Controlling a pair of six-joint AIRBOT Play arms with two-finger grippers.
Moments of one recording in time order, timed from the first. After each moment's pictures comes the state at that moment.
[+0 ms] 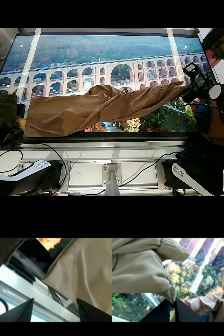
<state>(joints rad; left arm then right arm) 1.09 -1.23 0.84 1.26 -1.30 -1.19 -0.24 -1.07 0.96 -1.62 0.85 0.77</state>
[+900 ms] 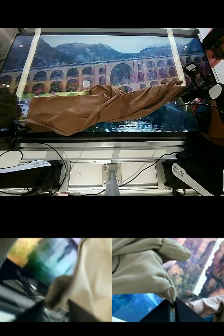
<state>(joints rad) 1.09 -1.46 0.84 1.09 -1.22 -1.07 -0.24 -1.07 0.96 -1.57 0.85 0.77</state>
